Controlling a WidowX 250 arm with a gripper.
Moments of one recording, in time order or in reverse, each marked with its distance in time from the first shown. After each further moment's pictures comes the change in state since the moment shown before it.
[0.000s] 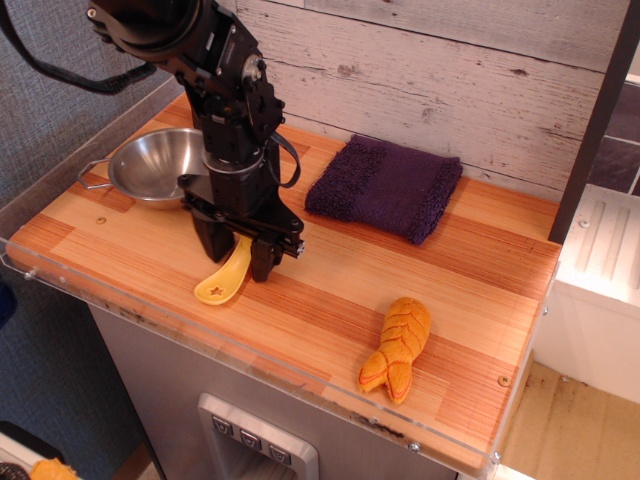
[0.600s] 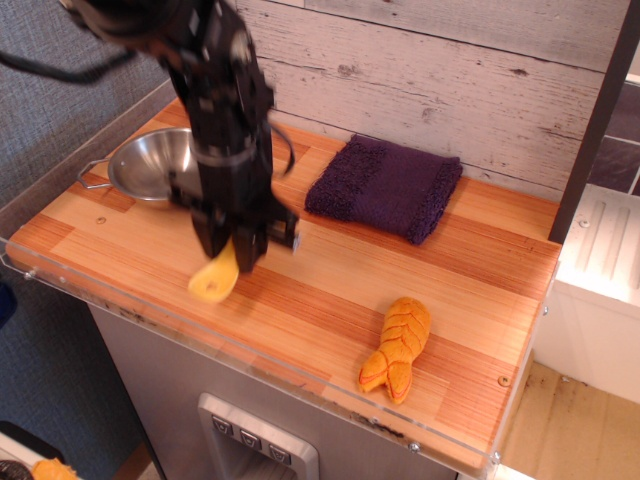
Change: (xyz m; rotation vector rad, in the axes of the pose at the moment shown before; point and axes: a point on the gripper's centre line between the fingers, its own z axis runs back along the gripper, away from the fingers) arm -0.008 -0.007 0.038 -0.034 -0.018 0.048
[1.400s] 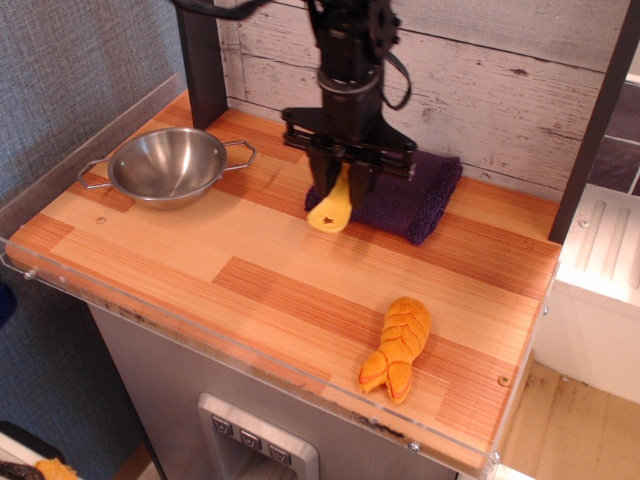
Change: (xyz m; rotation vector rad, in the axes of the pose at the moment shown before) arm 0.090 -0.051 -0.009 -0.033 -0.037 0.020
